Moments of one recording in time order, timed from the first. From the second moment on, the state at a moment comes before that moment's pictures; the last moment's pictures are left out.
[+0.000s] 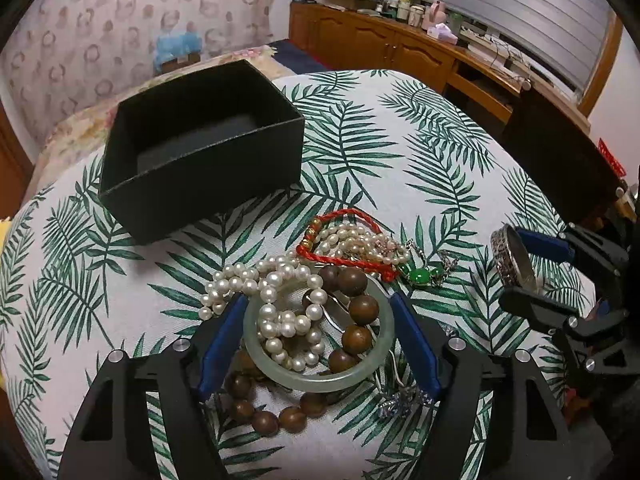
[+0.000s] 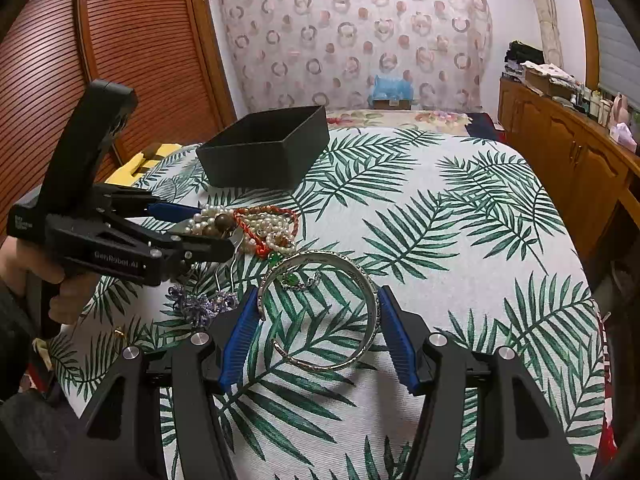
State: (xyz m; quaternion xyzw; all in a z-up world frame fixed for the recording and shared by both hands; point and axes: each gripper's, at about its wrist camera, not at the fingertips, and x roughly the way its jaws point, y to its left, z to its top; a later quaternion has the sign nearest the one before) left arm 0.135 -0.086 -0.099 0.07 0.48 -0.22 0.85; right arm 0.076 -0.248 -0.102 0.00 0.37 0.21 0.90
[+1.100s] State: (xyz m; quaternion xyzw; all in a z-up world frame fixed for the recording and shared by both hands) left arm 0.168 -0.040 -0.031 0.01 0.36 -0.19 0.91; right arm 0.148 -0.211 -0.063 -0.05 0.35 0.24 0.90
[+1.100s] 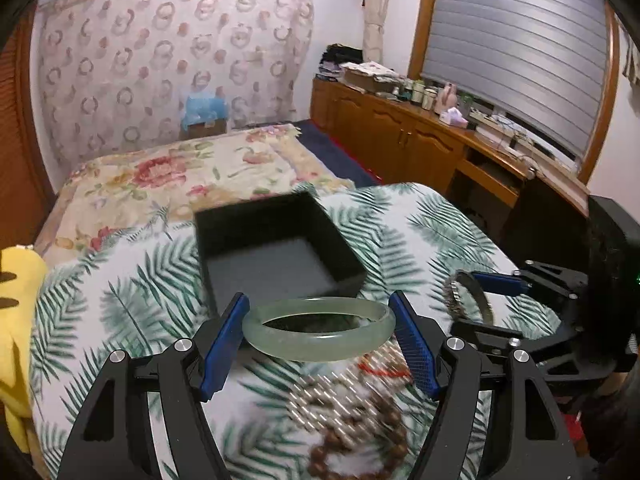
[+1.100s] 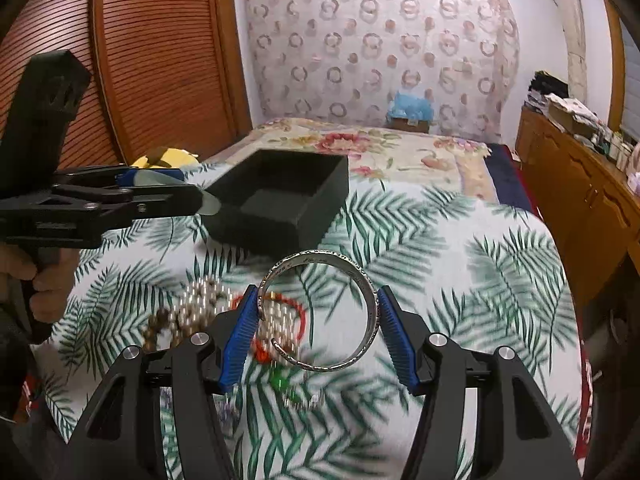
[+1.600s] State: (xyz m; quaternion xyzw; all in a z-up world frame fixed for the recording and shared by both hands) left arm 0.248 -0.031 -0.057 0.00 0.38 -0.17 0.91; right arm 0.222 -0.186 -0.034 -0.09 0.33 0.26 0.90
